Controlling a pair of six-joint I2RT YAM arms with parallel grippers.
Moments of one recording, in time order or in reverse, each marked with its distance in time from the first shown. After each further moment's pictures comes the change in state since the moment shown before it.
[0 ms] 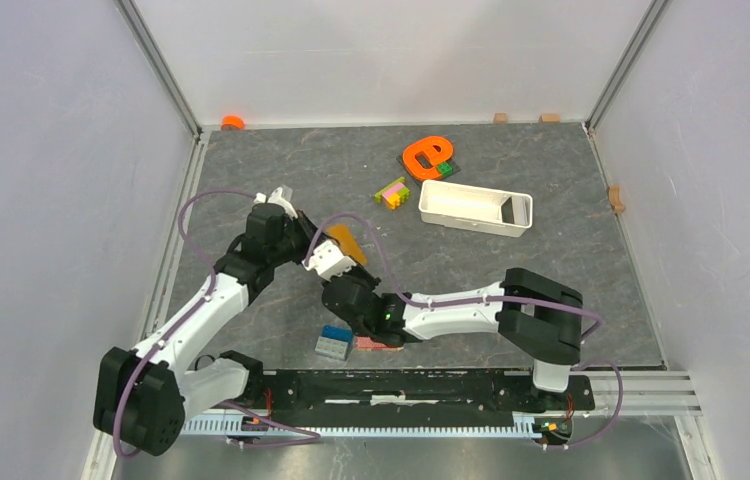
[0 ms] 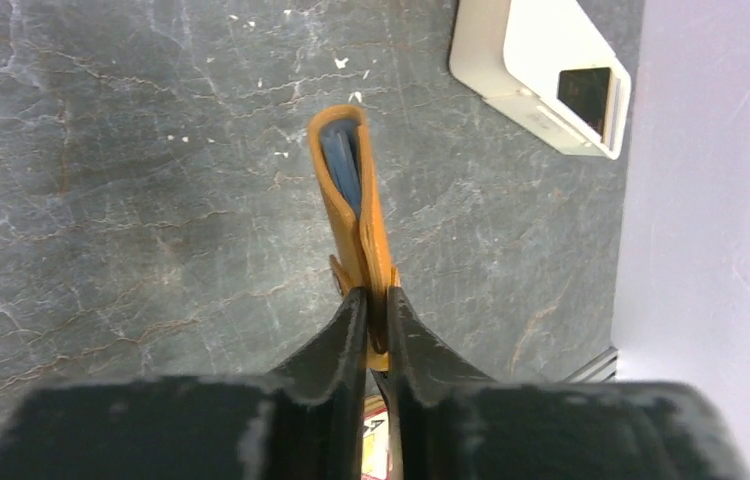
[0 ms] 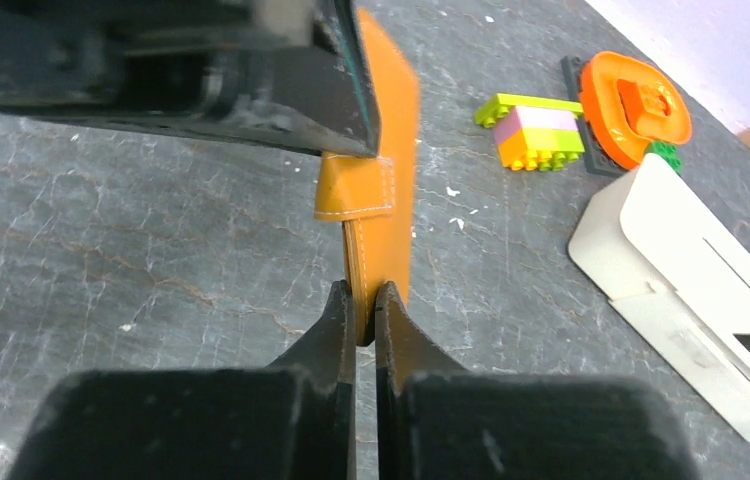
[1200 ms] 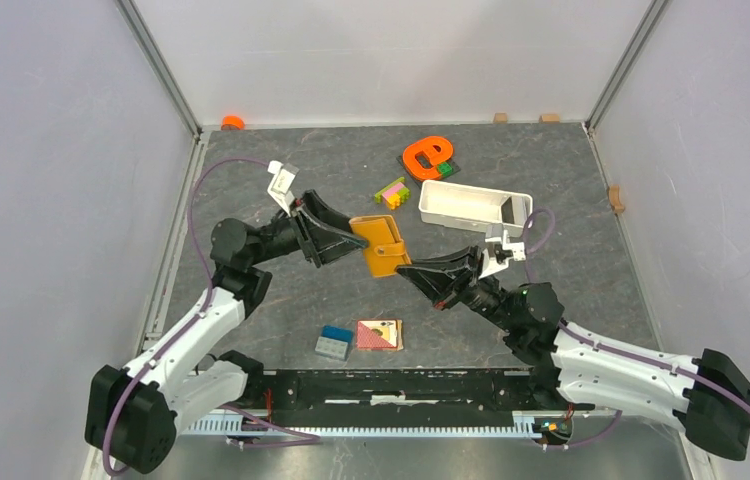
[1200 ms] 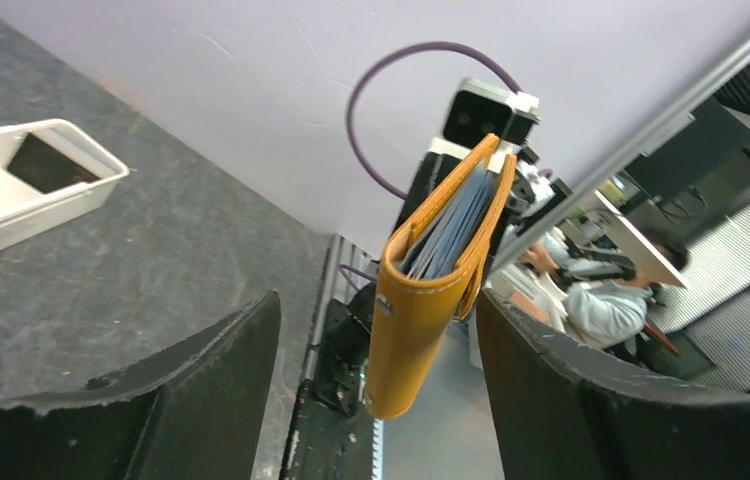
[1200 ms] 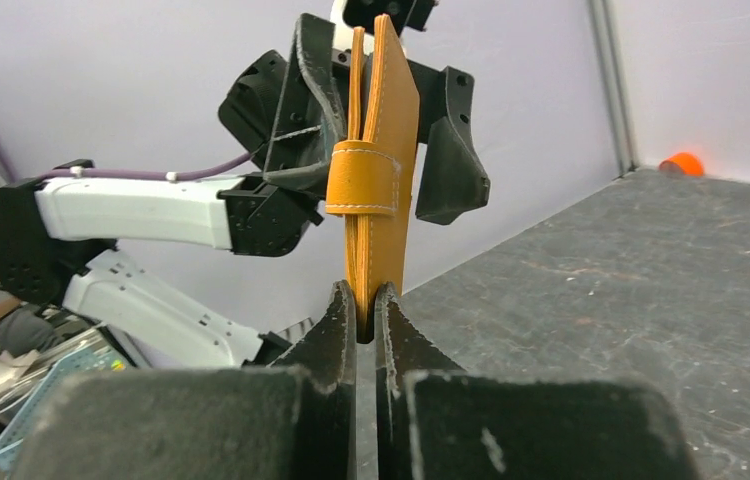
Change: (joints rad) left arm -0.037 -0.116 -0.060 0.931 0.674 -0.197; right arm -0.282 -1.004 -0.732 0.674 -0.979 0.487
